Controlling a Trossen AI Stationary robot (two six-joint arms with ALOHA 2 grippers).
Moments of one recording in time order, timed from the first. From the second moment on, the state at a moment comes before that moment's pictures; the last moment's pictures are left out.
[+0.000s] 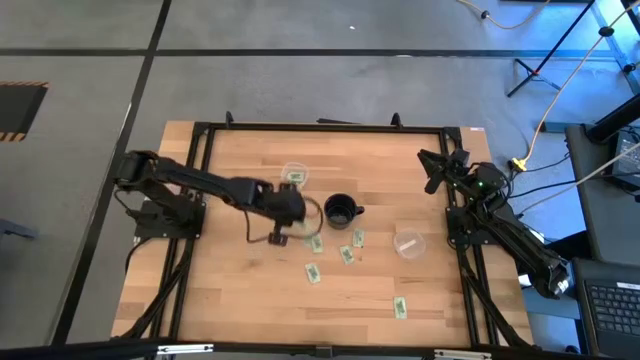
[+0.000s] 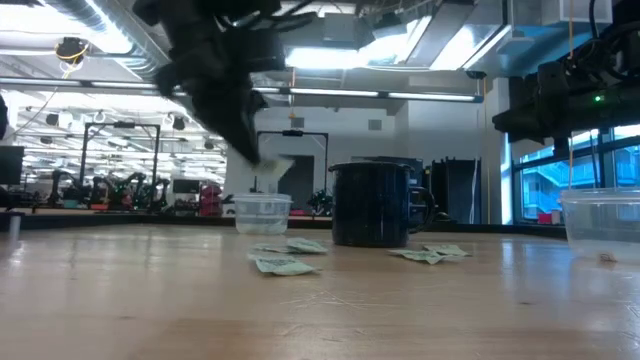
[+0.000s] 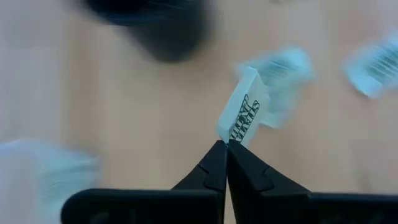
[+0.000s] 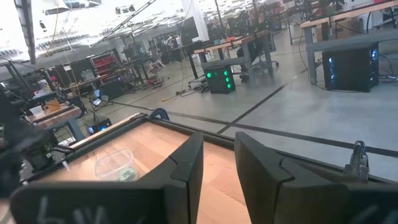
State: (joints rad) left arm -0.04 1.53 1.00 -0.51 -0.12 0.10; right arm -0.89 0.01 0.01 0.05 -0.20 0.31
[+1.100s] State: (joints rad) left arm 0.28 1.64 1.00 -0.49 -0.39 0.14; right arm -0.89 0.01 0.01 0.05 -0.20 0.28
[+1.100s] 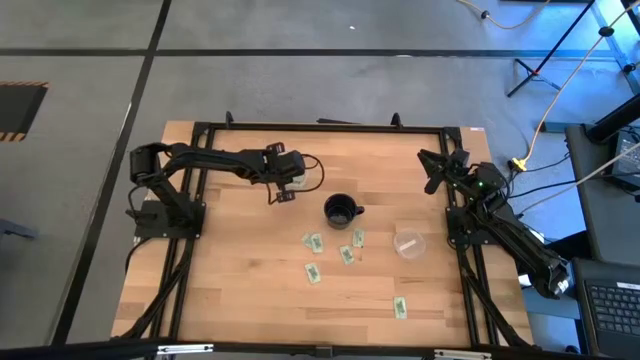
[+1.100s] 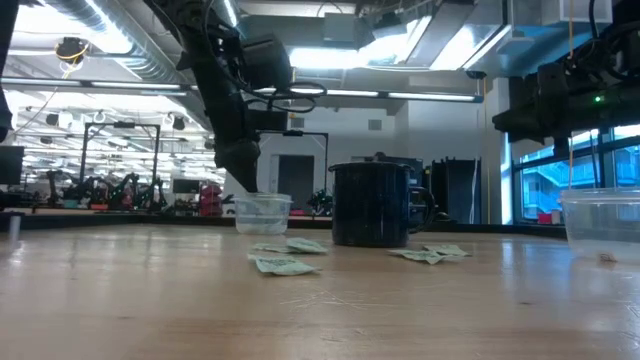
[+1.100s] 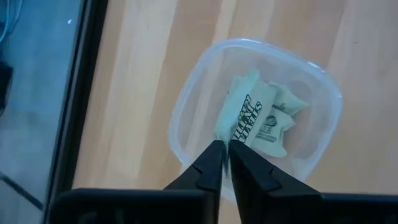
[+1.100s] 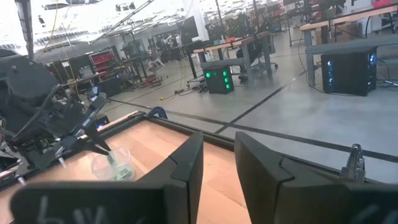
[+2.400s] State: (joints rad) left arm 0.01 1.65 1.10 -0.40 0.09 -0.27; right arm -0.89 0.01 0.01 0.05 -0.20 0.28
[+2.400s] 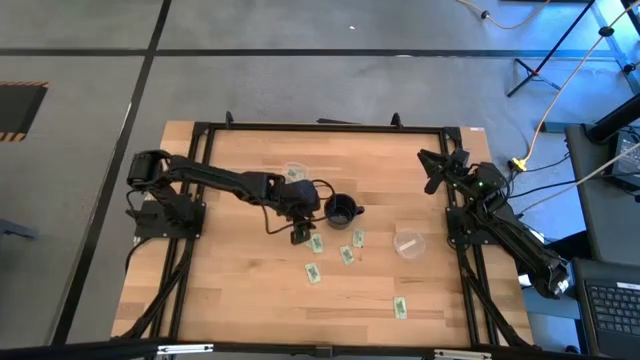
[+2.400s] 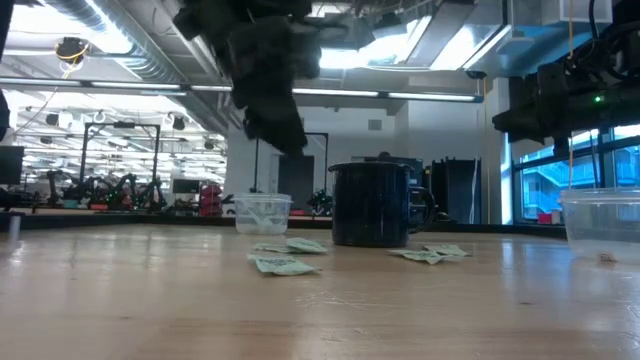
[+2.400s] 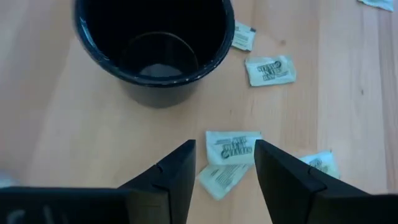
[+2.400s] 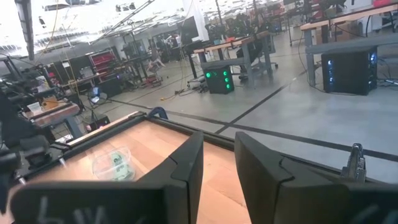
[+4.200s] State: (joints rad) left arm 0.00 1.92 1.10 -0.29 0.20 -0.34; right arm -0.89 0.01 0.01 0.05 -0.20 0.28
